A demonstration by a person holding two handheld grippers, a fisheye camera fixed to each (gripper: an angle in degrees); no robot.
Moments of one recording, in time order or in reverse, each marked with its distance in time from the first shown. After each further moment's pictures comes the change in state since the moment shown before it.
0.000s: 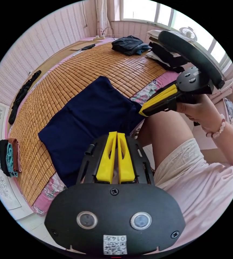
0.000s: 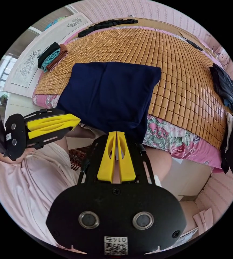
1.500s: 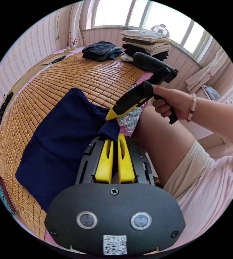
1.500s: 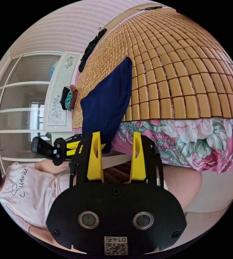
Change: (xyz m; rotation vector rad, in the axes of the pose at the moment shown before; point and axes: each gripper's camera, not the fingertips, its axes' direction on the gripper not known) left arm -0.056 0.033 0.128 0.128 0.220 0.222; right arm 0.254 -0.033 -0.030 0.138 -0.623 0.267
